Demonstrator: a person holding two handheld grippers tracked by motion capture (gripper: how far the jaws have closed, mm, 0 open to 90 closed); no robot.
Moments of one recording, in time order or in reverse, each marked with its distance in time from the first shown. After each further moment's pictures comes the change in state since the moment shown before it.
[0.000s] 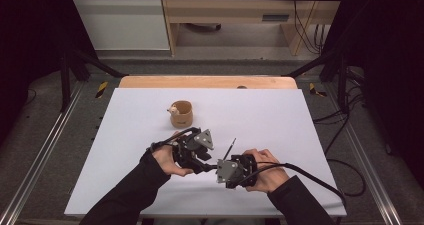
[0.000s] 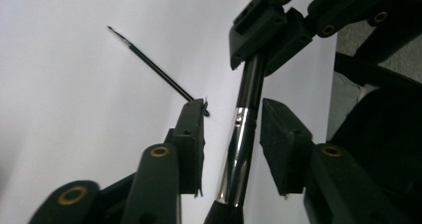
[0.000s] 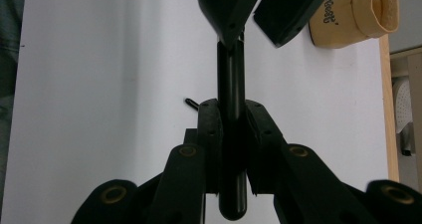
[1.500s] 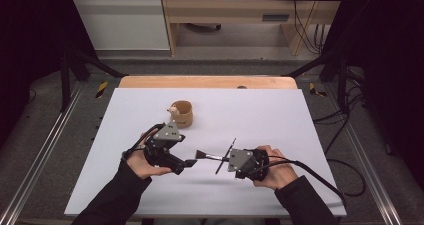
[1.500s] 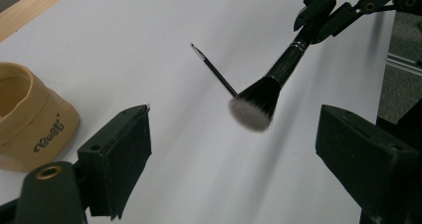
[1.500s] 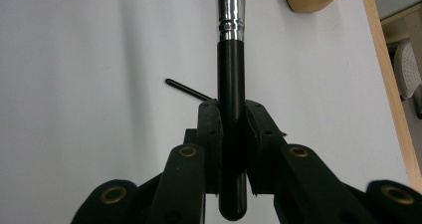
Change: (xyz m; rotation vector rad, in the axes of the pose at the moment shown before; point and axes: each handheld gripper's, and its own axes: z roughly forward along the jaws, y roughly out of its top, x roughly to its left) left arm 0.010 -0.063 -0.035 -0.247 0.182 -0.167; right arm -0.010 -0.025 -0.006 -0.006 -0.023 0.200
